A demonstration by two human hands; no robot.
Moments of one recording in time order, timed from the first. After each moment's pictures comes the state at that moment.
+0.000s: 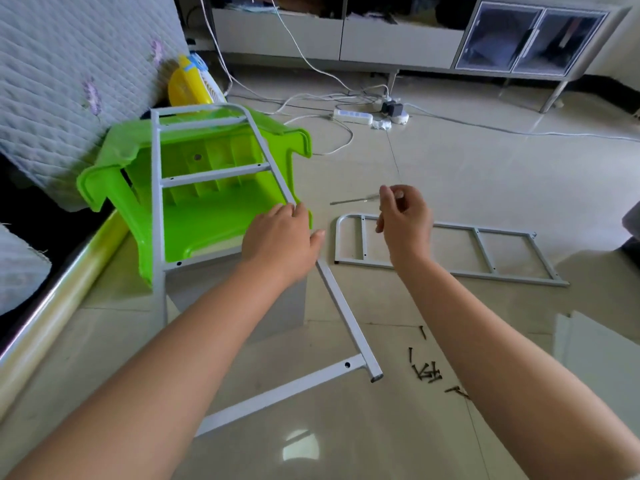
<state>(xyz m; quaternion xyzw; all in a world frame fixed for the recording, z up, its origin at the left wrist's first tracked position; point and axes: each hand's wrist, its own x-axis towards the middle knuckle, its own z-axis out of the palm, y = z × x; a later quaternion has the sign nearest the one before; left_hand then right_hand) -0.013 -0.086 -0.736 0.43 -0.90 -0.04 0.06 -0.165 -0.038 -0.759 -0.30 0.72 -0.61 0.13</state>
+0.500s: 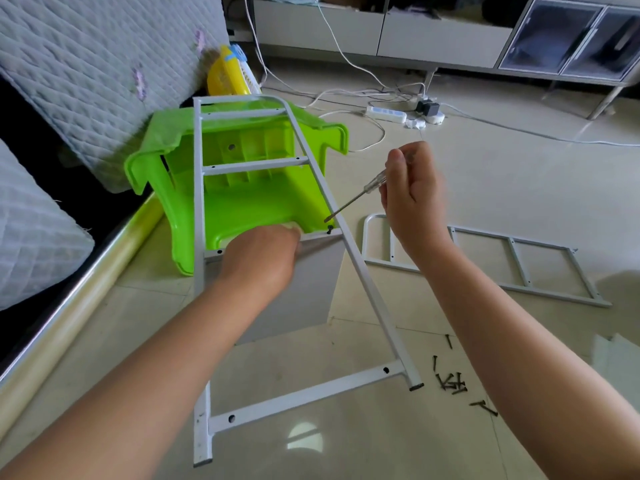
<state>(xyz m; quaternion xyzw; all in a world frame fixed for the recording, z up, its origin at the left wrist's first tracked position) 0.049 -0.098 -0.756 0.45 -0.89 0.01 0.04 -0.118 -0.057 -0.724 -0.51 0.61 -0.61 0.05</state>
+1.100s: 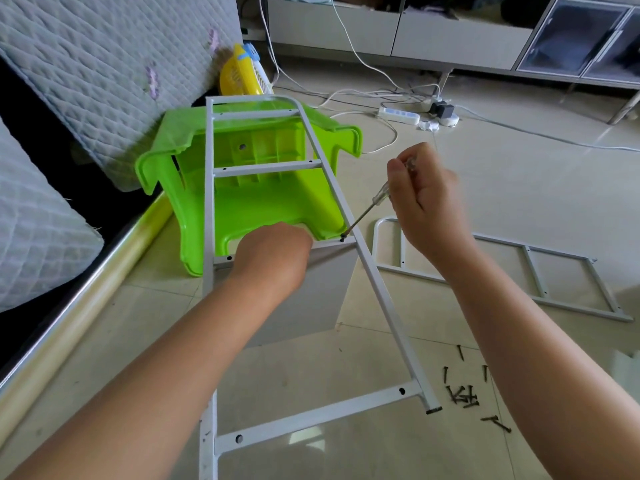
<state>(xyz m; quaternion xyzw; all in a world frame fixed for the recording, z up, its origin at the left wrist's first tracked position) 0.042 -0.107 -0.751 0.45 -0.89 0.04 -0.02 -0.119 -0.055 -0.715 -0.63 0.59 -0.51 -0.01</state>
